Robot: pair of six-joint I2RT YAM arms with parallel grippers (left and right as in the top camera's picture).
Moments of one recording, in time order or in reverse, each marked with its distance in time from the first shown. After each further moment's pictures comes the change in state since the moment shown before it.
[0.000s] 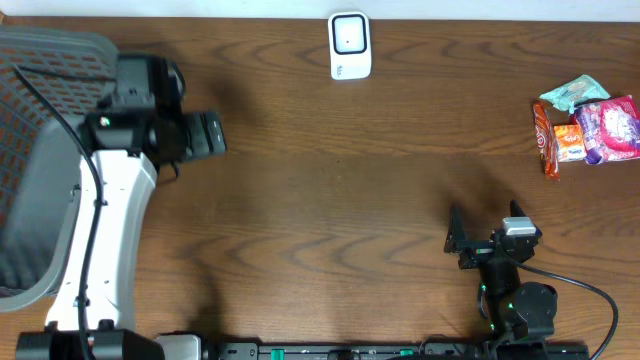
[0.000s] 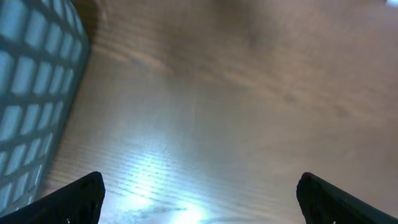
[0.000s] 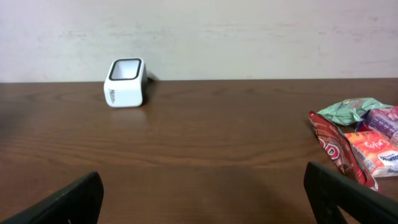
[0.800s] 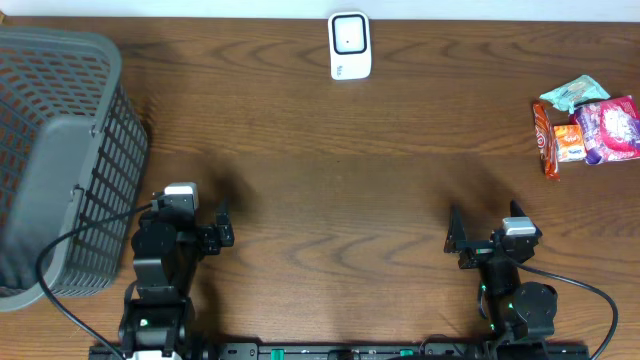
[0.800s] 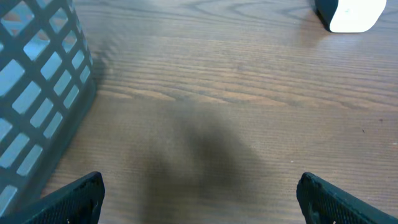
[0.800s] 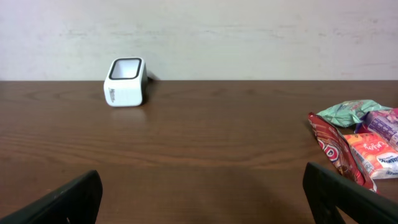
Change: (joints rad) left arm 0.000 -0.893 -1.048 0.801 -0.003 0.172; right arm 0.000 -0.001 0.000 0.000 0.000 0.000
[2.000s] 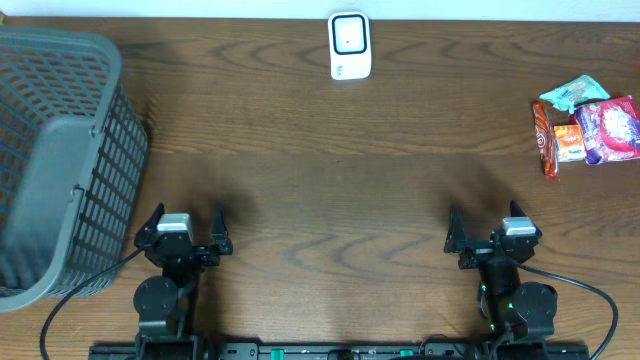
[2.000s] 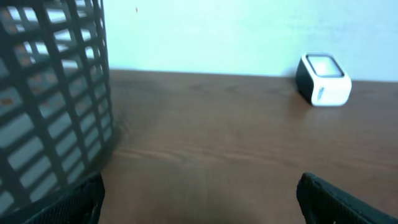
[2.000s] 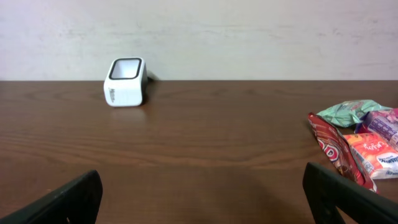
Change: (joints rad) left arm 0.000 -0.521 -0.267 0.119 -0.019 0.000; right arm 0.000 0.000 0.000 0.000 0.000 0.000
